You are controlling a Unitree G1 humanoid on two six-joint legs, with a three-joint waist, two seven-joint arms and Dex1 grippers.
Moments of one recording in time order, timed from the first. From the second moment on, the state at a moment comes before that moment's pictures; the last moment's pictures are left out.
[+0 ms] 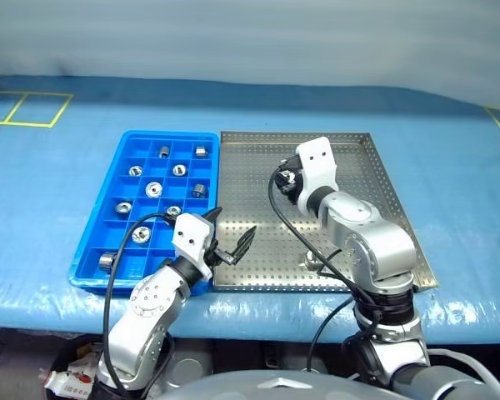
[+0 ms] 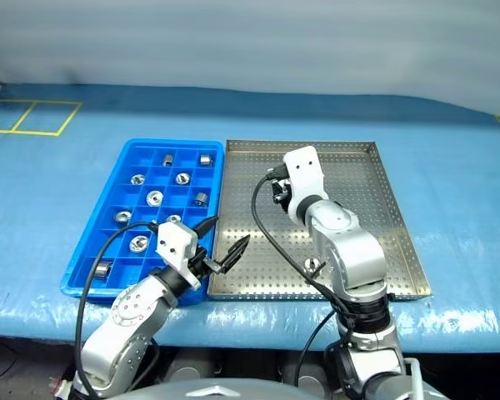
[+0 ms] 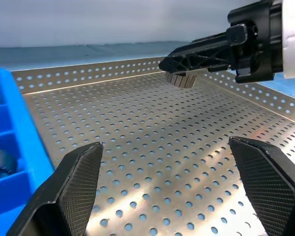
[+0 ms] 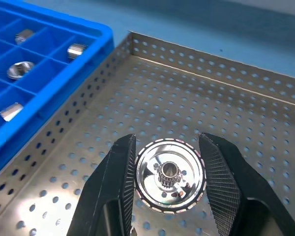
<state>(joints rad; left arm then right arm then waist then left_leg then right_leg) 0.19 0.19 -0.22 -0.57 -0.23 0.36 -0.29 -0.48 -0.14 0.12 -0.46 0.13 1.16 0.18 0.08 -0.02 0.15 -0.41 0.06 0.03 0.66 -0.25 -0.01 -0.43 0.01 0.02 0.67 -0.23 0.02</state>
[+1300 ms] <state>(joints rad) 0.49 0.24 -0.10 -0.66 -0.22 0.19 -0.31 -0.44 -0.17 0.35 -0.40 0.28 1.11 0.37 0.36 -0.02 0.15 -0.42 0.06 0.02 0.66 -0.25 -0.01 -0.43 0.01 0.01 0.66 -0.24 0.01</state>
